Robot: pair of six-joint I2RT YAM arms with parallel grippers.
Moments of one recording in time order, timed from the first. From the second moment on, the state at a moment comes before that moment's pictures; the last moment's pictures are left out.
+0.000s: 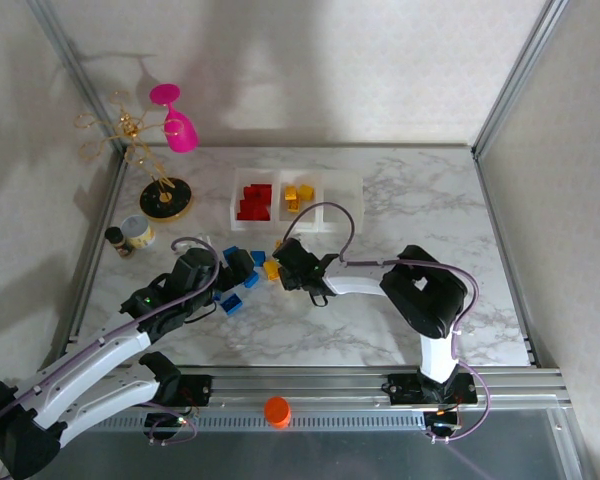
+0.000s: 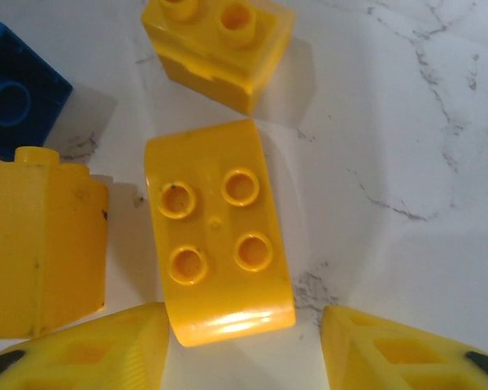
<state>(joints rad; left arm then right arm) -0.64 0.82 0.63 -0.49 -0.22 -1.00 0.96 1.90 1.07 -0.17 0.28 0.43</state>
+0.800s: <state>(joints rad) -0.64 0.90 0.69 -0.48 -0.22 -0.98 0.86 1.71 1.15 -0.28 0.26 0.40</state>
